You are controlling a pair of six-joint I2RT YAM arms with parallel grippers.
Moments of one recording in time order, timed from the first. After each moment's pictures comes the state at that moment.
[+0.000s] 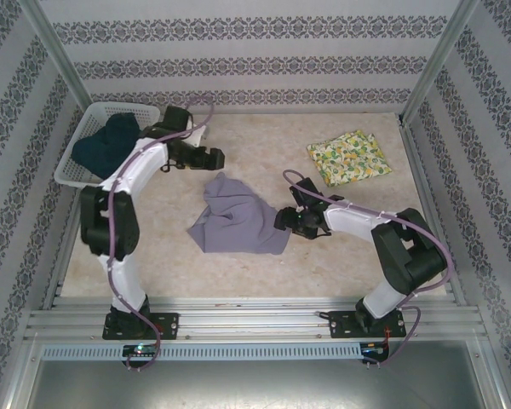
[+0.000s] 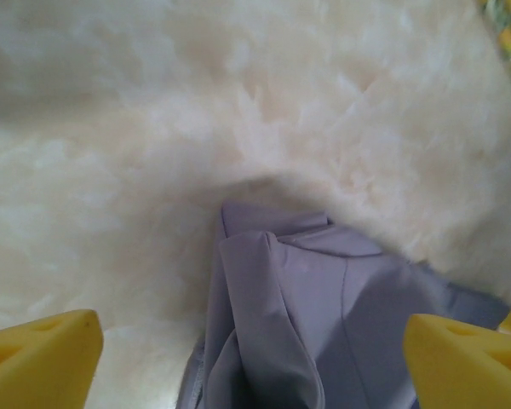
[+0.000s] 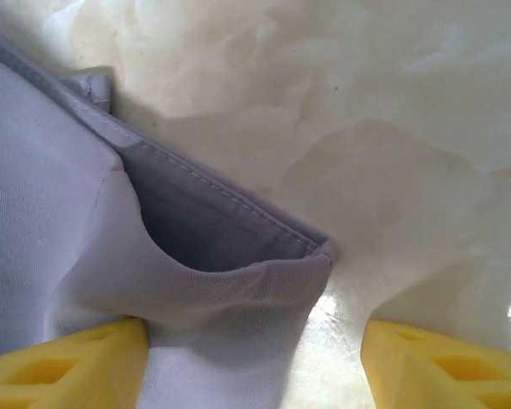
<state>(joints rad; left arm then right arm) -0.18 1.95 1.69 -0.85 0.37 -0.08 0.50 1.63 0.85 -0.39 -0.16 0.78</state>
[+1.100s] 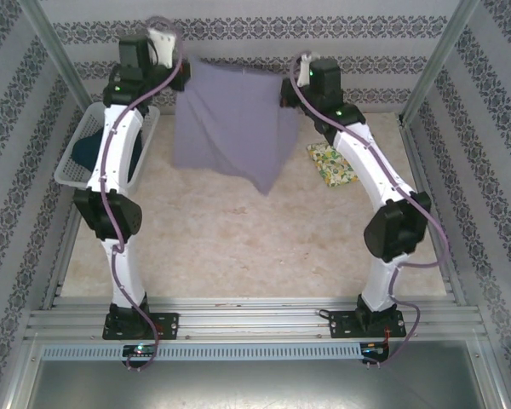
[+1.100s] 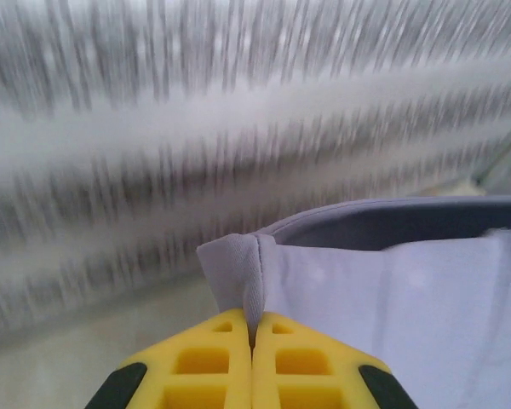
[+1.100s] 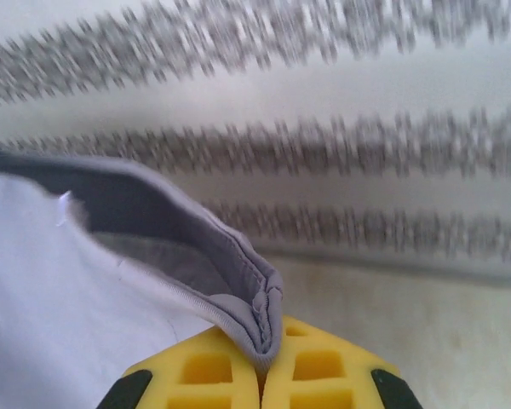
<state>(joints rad) -0.05 2.12 2.49 -0.66 0.40 0.01 0.34 1.91 2.00 -0.36 -0.09 0.26</state>
